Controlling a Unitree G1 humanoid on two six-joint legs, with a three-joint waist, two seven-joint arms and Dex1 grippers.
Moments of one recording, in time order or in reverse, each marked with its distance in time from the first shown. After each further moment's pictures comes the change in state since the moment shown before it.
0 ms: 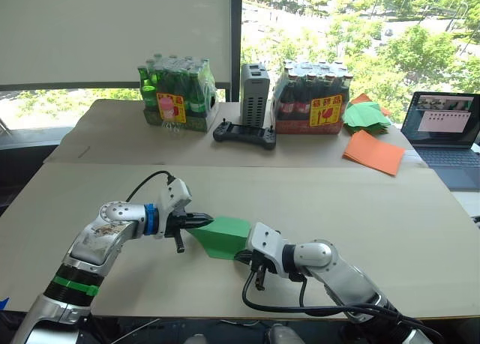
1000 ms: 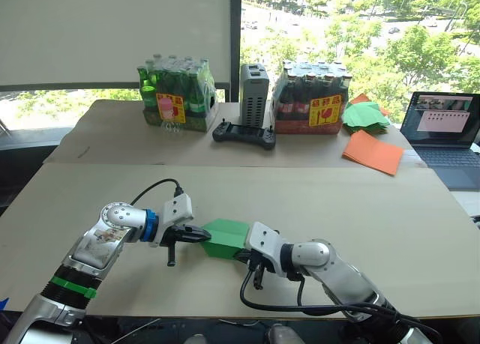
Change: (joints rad) left arm 0.020 0.042 -0.053 0.004 0.092 -0.124 -0.155; right arm -0.012 -0.004 0.013 -0.004 -0.001 0.011 -0.018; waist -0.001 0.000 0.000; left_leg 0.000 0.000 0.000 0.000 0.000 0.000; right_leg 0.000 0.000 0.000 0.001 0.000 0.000
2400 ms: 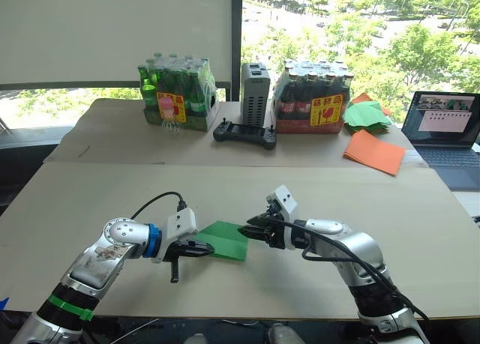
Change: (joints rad) left arm 0.122 -0.001 0.001 -0.138 -0.009 0.051 0.065; right arm -0.115 0.142 -0.337 0.176 0.368 0.291 -0.073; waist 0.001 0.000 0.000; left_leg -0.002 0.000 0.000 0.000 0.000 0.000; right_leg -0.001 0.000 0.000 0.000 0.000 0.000
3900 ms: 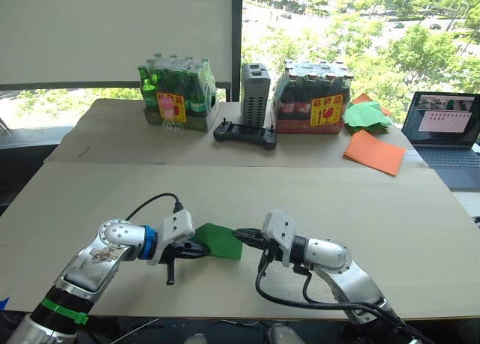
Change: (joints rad) left arm 0.026 0.026 0.018 -0.014 0.000 0.012 -0.003; right arm 0.229 -0.119 0.209 -0.086 -0.307 -0.816 0.067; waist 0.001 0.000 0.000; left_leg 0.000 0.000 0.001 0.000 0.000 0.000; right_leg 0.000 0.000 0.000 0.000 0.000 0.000
